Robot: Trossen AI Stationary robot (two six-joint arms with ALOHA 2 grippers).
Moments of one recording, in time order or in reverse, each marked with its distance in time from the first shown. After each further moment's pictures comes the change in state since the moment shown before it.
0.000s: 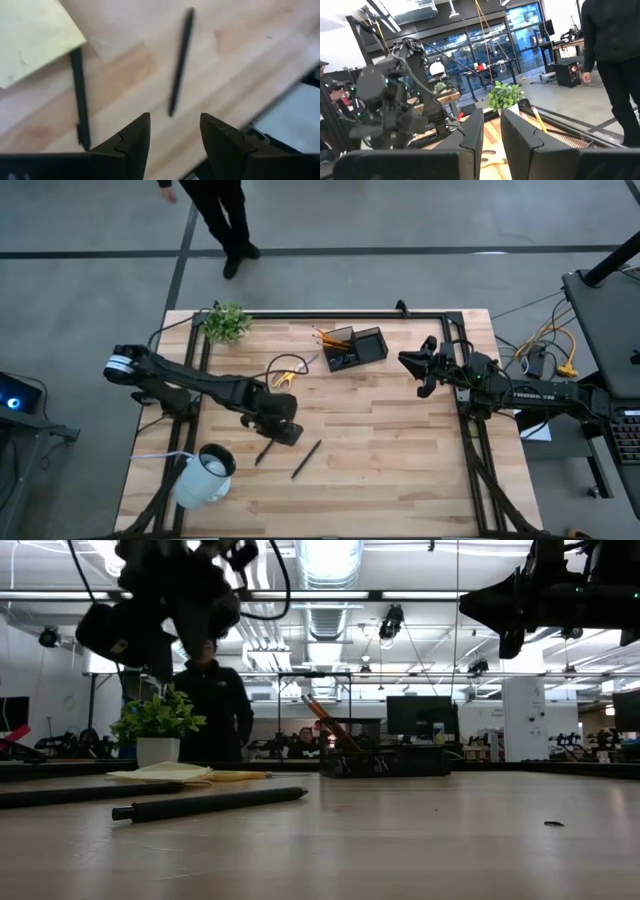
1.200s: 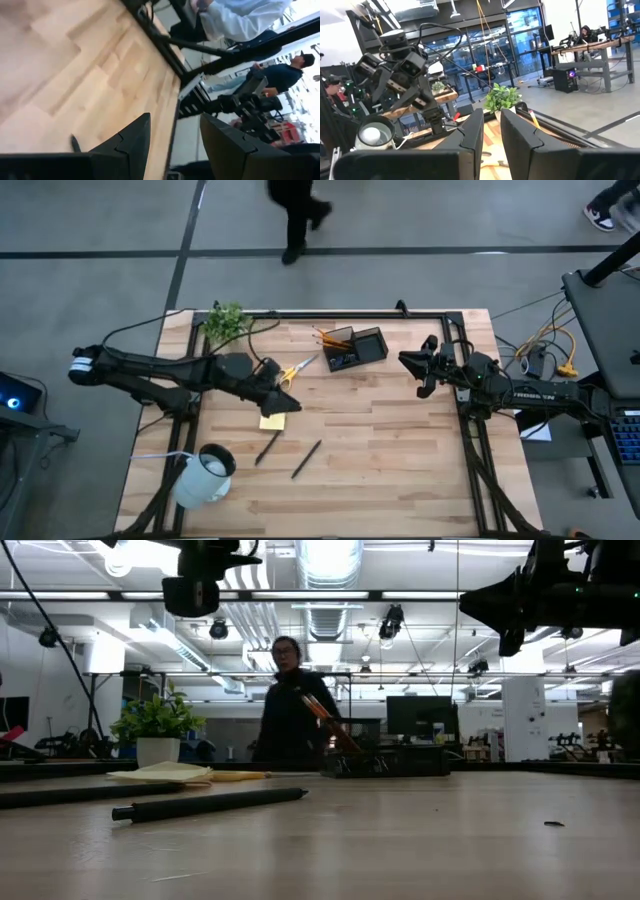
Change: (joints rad) left arm 0.135 -0.381 -0.224 0.592 -0.055 0.351; right arm 0.000 0.000 0.000 0.007 0.000 -0.050
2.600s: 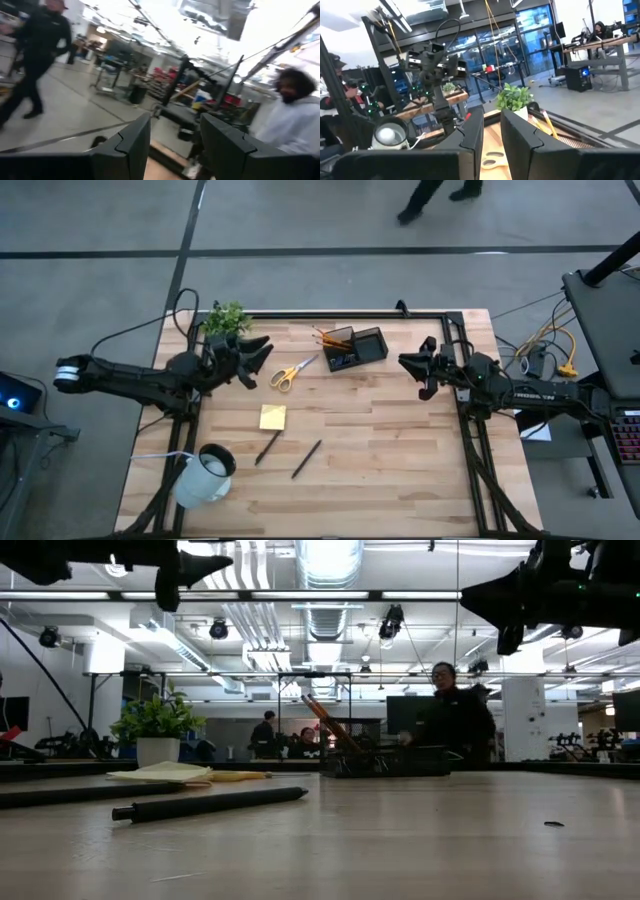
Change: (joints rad) left arm 0.055 -0.285 -0.406 0.778 -0.671 0.661; right arm 0.001 -0.001 -0.004 0.022 -0.045 0.038
